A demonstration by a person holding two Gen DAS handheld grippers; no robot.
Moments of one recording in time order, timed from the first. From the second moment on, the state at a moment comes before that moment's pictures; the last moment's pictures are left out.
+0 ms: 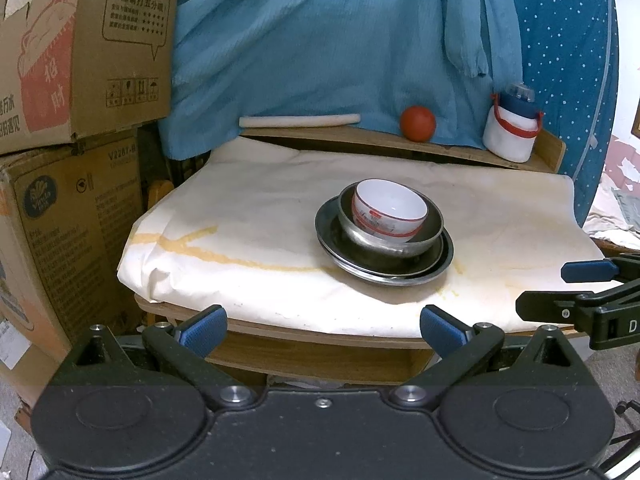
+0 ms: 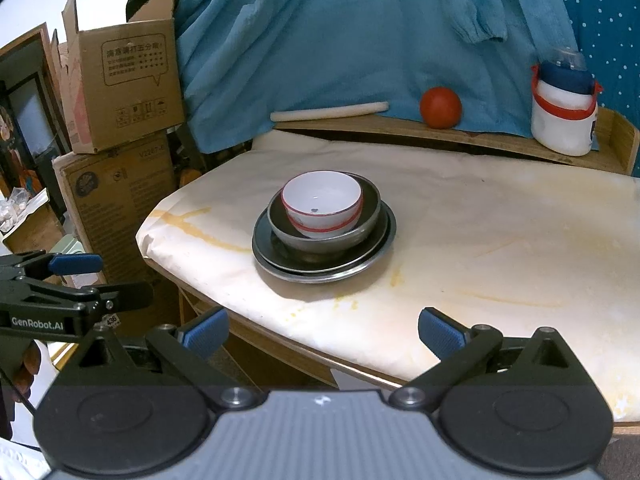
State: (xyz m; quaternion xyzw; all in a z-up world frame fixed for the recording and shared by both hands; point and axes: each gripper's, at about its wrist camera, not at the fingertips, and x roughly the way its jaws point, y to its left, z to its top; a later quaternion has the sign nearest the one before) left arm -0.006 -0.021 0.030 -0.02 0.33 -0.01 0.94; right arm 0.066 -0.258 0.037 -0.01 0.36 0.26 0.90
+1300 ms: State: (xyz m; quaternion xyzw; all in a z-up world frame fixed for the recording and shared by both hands) left arm -0.003 -0.018 0.031 -0.02 0.33 -0.01 0.94; right arm 0.072 -0.256 0.036 -0.01 0.36 0.25 0.90
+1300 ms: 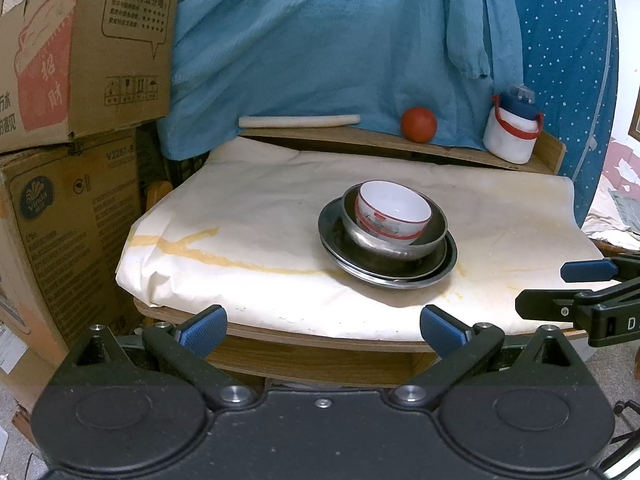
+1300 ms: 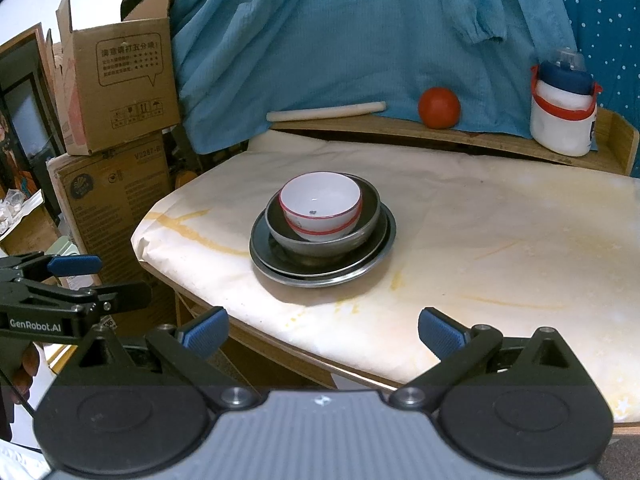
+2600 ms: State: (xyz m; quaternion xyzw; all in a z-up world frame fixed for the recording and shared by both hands) left arm 0.006 -0.025 0.029 -0.01 0.32 -0.02 0.95; right arm 0.080 -0.254 0.034 -0.01 0.37 0.26 0.89
